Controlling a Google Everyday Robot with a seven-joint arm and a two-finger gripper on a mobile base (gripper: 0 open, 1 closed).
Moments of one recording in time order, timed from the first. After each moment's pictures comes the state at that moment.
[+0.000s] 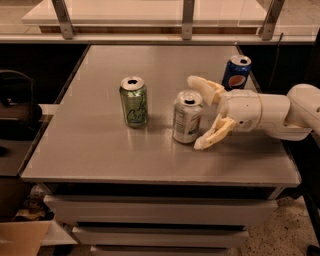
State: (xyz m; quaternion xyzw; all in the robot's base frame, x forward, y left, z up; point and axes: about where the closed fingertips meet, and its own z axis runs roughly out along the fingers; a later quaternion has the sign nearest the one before) arm 0.500 -0.065 0.911 -0.51 0.46 0.48 0.55
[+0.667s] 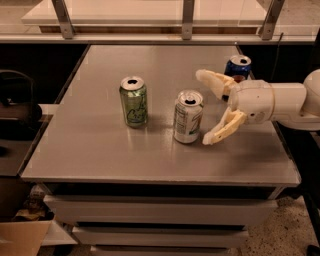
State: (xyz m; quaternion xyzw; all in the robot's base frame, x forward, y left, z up) arm 0.503 -0.082 0.922 -0.54 0.49 0.44 0.54
